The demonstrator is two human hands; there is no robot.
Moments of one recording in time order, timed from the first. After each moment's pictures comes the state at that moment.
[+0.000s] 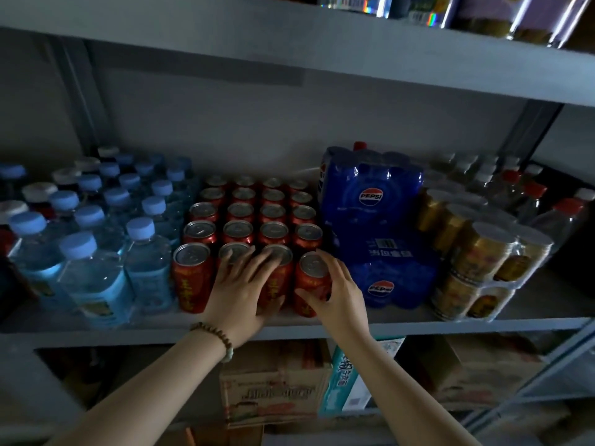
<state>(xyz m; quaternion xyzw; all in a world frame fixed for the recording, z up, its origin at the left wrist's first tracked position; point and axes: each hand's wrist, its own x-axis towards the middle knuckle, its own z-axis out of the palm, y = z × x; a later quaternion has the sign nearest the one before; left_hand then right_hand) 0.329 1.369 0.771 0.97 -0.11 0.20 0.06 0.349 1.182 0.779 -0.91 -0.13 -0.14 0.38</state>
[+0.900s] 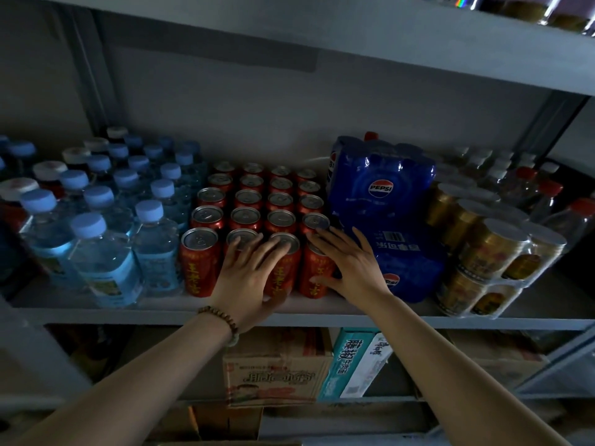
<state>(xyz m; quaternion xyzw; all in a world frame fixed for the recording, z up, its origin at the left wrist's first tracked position) 0.330 1.371 0.768 0.96 -0.14 0.22 0.06 0.404 1.153 0.783 -0.91 -0.35 -0.19 0.10</state>
